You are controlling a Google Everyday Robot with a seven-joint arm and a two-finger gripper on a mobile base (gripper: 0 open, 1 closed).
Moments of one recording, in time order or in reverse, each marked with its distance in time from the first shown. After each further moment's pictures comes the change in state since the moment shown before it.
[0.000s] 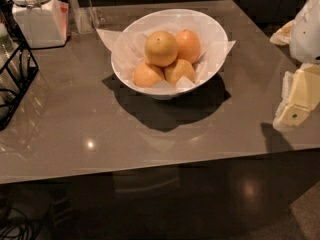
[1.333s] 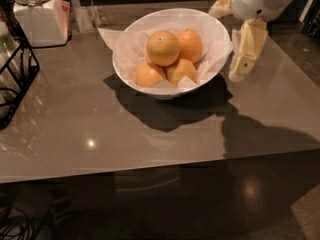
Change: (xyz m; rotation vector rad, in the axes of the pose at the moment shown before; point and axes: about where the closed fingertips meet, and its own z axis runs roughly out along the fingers) arm -0.096 -0.071 0.025 -0.129 -0.183 -0.275
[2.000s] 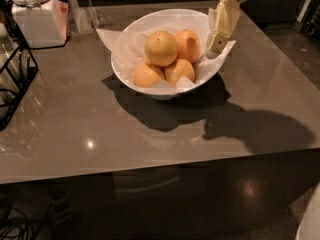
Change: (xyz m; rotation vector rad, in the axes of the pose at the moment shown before) arm -0.045 -0.059 0.004 0.052 -0.122 -0.076
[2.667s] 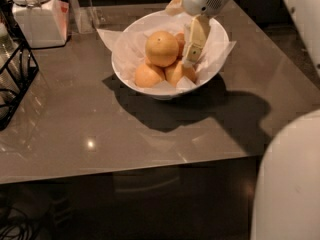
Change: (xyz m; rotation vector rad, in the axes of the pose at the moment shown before) arm -0.013 -0.019 0.062 -0.095 -0.058 -0.016
